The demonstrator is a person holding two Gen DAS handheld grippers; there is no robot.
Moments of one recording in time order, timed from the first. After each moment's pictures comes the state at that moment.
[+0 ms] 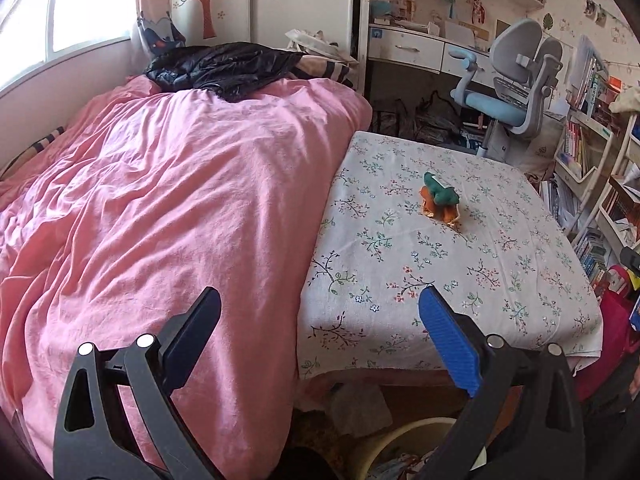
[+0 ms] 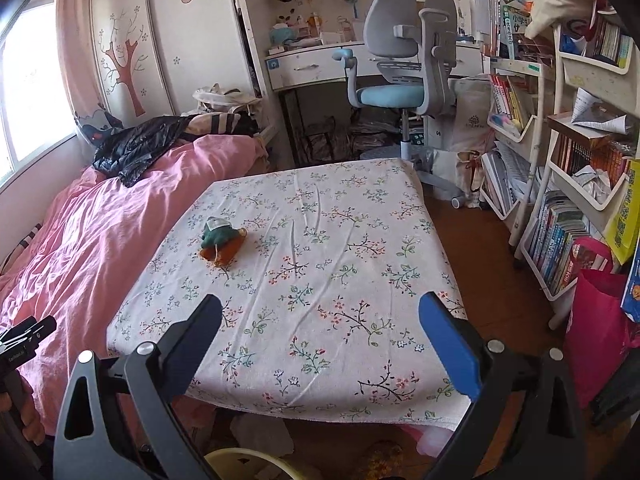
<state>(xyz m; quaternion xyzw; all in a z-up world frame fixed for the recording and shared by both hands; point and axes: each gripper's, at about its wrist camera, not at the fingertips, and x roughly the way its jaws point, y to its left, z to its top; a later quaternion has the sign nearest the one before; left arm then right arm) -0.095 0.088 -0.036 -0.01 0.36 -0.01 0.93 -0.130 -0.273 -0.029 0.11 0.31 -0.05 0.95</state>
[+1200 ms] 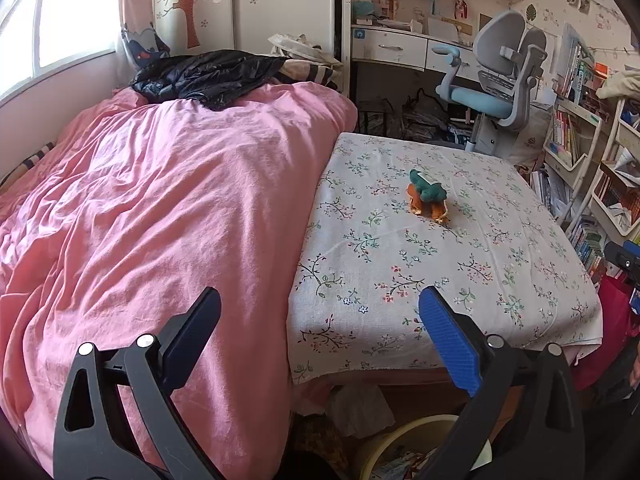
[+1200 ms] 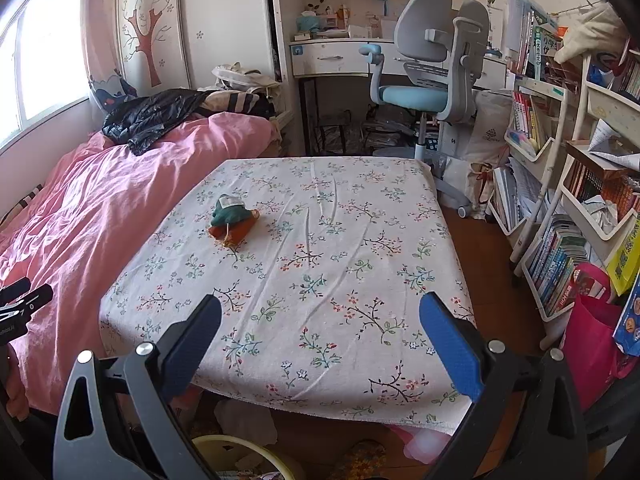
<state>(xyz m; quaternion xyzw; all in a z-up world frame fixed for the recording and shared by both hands) -0.095 0.078 -0.036 0.01 0.35 -0.04 0.94 -0.121 -0.252 -0.033 0.05 0.32 -0.03 0.94</state>
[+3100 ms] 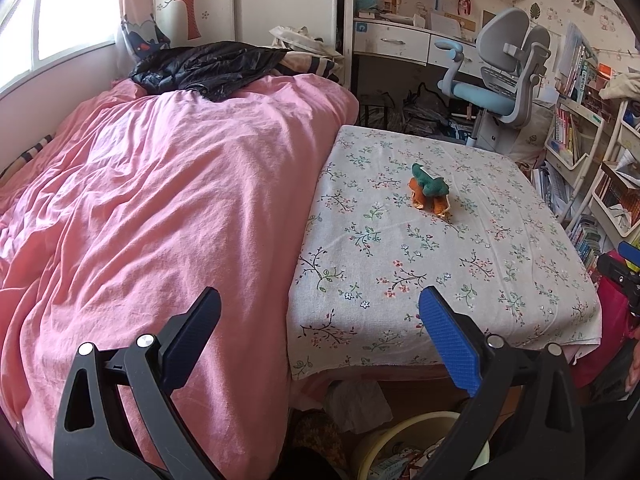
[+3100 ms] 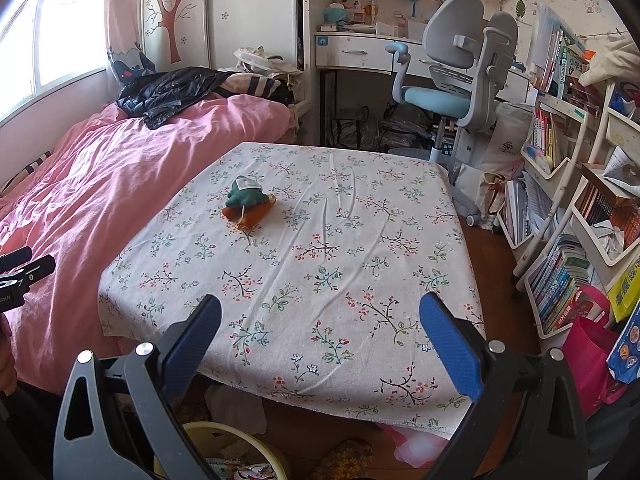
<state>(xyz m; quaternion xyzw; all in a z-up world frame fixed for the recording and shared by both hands) -0.091 0.084 -0.044 0.00 0.36 -0.04 0.93 -0.114 -0.230 -0.040 0.01 0.33 0.00 0.94</state>
